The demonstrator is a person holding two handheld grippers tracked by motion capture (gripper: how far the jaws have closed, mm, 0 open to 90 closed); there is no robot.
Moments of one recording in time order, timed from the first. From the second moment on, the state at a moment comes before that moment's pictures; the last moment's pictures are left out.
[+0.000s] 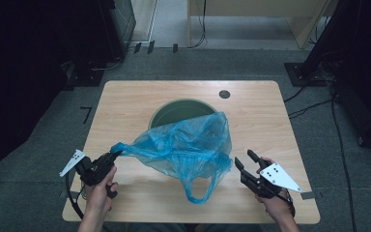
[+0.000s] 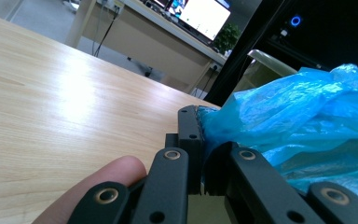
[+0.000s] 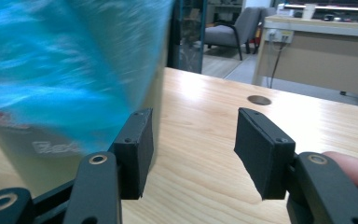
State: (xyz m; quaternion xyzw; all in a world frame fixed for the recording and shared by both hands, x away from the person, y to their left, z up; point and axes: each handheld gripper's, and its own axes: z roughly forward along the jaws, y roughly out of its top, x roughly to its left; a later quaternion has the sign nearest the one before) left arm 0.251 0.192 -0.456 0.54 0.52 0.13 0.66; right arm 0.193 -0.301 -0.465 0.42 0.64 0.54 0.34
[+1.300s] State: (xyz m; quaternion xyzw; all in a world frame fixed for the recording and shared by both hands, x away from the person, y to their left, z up) left arm 0.247 0.152 -0.421 0.56 0.44 0.13 0.69; right arm 0.175 -0.245 -0.409 0.35 0.63 0.61 0.32
